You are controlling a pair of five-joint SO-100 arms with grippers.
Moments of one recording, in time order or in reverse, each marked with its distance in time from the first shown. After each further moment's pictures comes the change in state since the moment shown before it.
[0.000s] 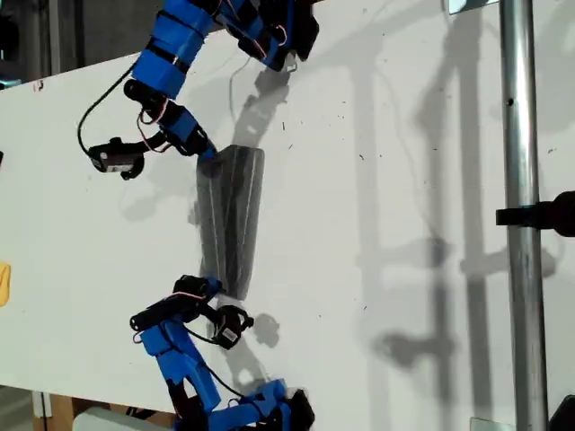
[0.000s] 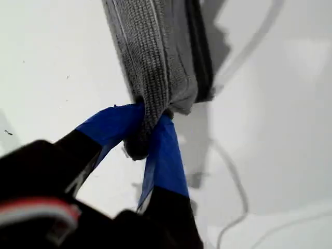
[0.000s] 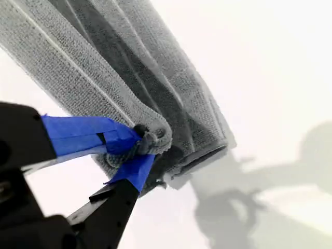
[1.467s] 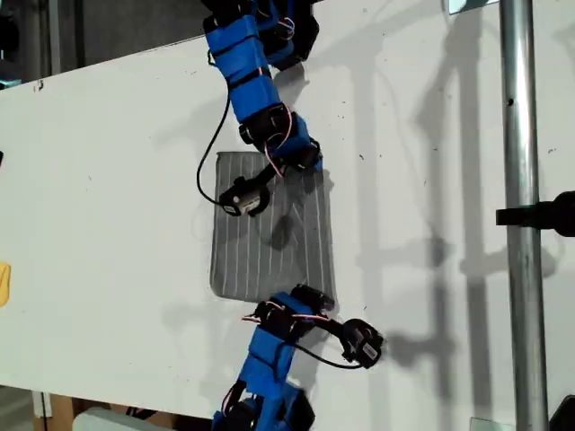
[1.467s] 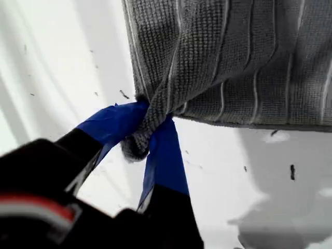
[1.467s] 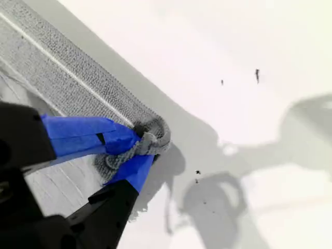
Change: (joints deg) arm 0 48.8 1.8 7.6 -0.5 -48.2; arm 1 -47.5 -14.9 -8.1 -1.7 29.6
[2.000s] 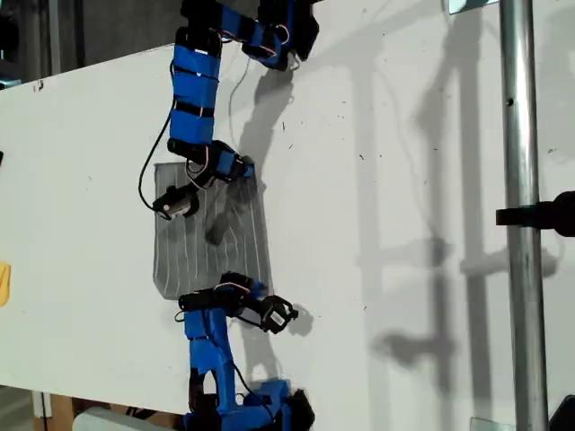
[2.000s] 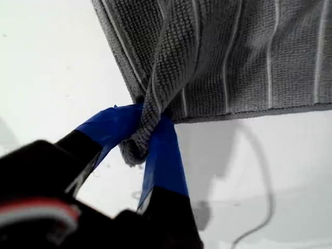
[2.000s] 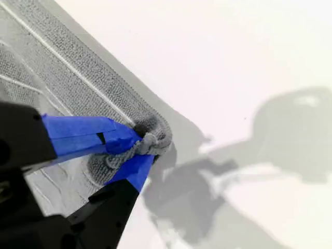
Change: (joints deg) arm 0 -31.6 -1.1 6.3 -4.8 29.1; arm 1 34.8 -4.8 4.0 -4.4 -28.9
